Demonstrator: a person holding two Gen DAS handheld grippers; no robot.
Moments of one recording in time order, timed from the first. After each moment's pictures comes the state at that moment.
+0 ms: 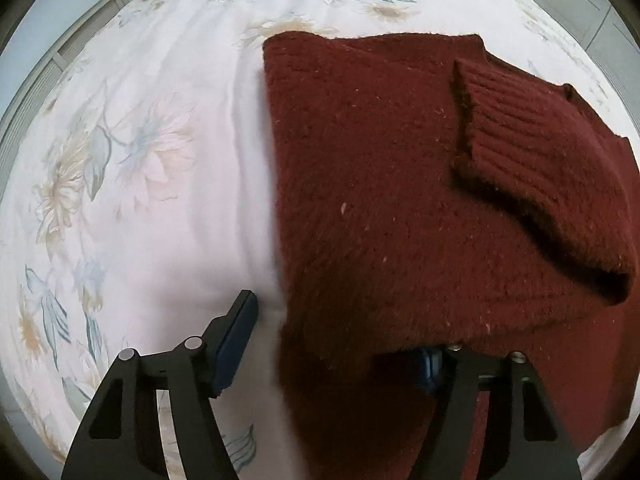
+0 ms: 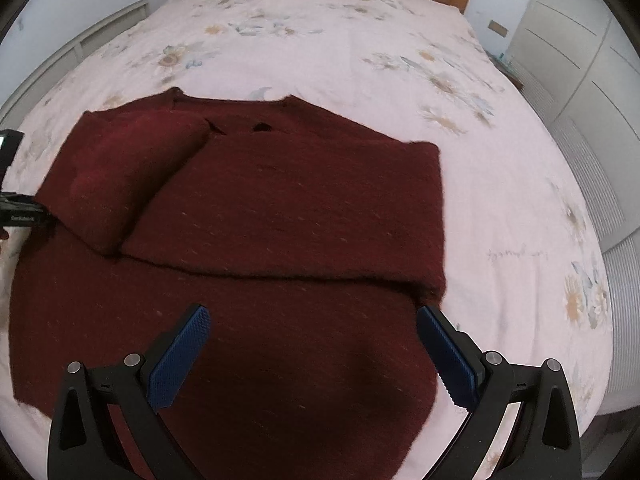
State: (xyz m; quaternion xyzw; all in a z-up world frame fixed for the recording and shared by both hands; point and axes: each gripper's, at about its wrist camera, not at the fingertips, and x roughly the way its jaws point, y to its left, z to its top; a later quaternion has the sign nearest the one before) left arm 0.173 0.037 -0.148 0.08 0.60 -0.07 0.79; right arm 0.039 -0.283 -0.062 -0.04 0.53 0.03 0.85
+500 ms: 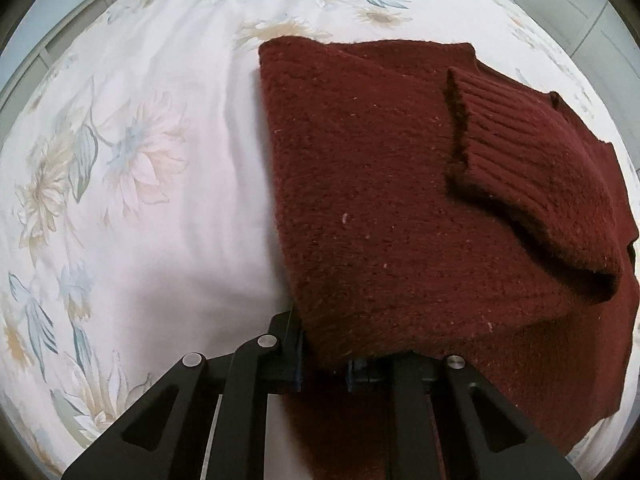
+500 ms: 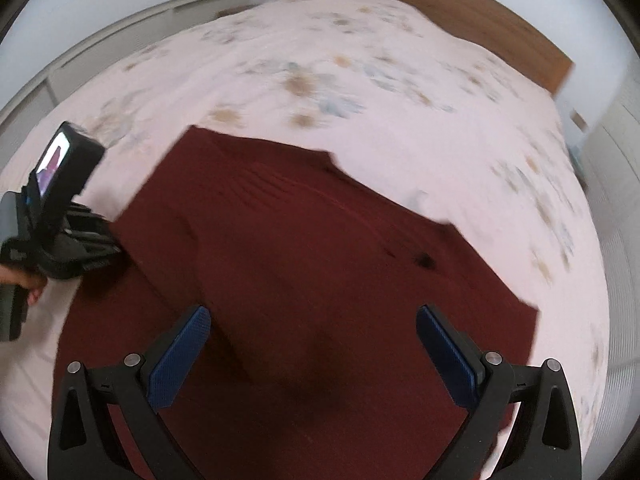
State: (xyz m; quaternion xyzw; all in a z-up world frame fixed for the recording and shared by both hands) left arm 0.179 0.049 -0.146 0.04 0.60 -0.10 0.79; right arm 0.122 -0.106 -0.033 -0.16 0.49 0.17 0.84
